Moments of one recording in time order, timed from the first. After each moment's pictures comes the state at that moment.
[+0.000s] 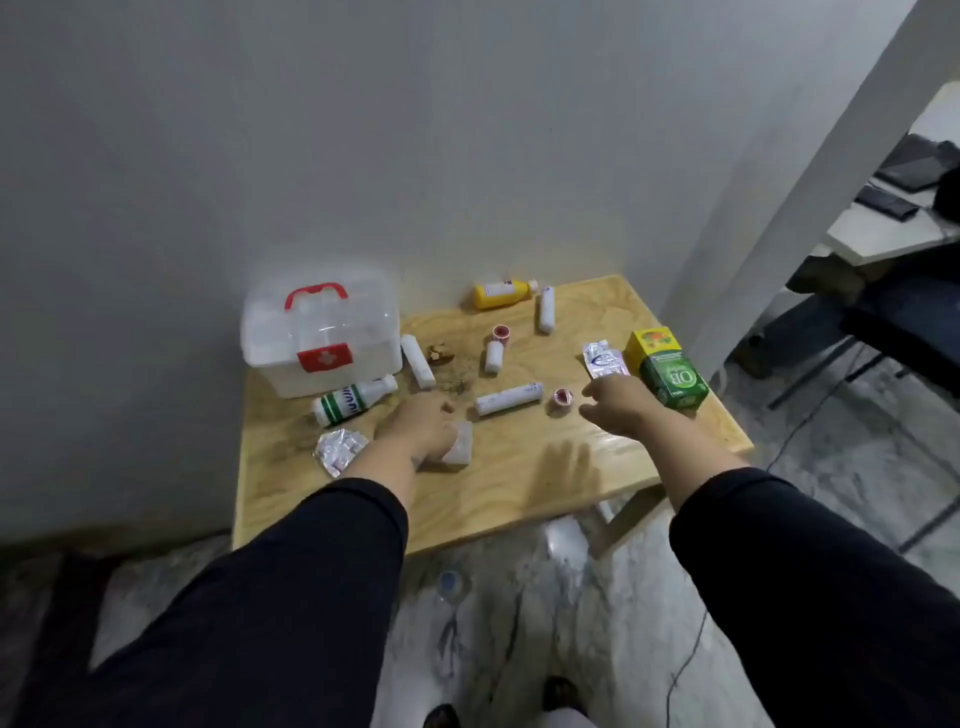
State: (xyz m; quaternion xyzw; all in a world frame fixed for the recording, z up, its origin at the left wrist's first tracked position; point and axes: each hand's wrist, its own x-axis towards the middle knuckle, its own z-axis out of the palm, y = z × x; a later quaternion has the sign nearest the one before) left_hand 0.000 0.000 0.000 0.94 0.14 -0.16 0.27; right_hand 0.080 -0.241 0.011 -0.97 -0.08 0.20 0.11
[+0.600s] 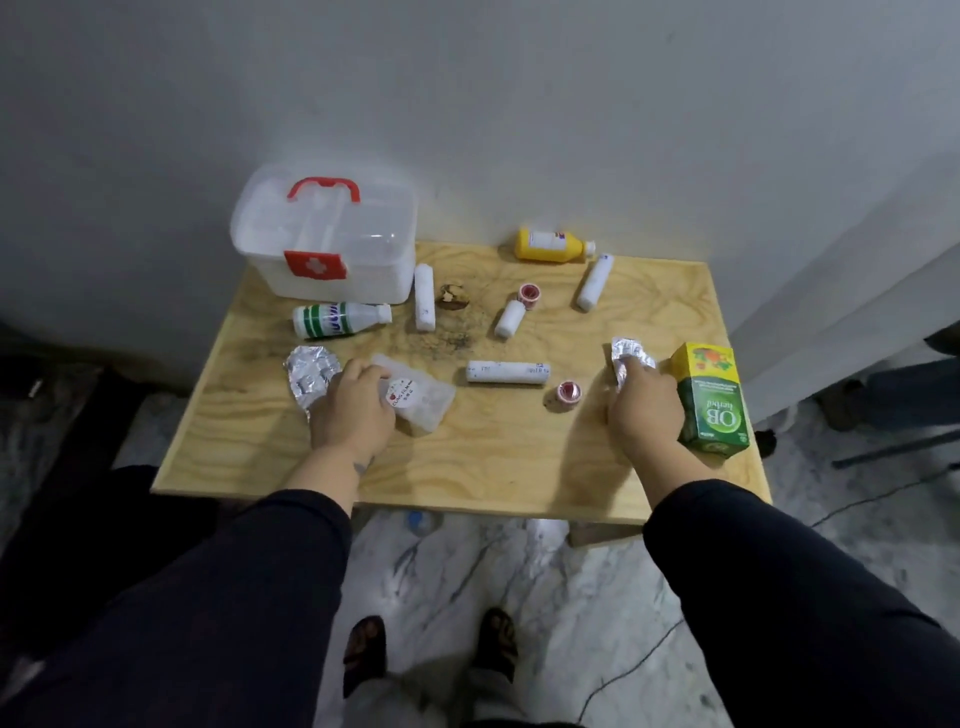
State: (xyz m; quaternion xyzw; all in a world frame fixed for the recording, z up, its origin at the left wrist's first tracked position) left_hand -0.024 -0.013 -0.057 0.91 0.36 -0.02 0.20; right_hand 0.147 -0.264 -0.053 -0.99 -0.10 0.08 0.10
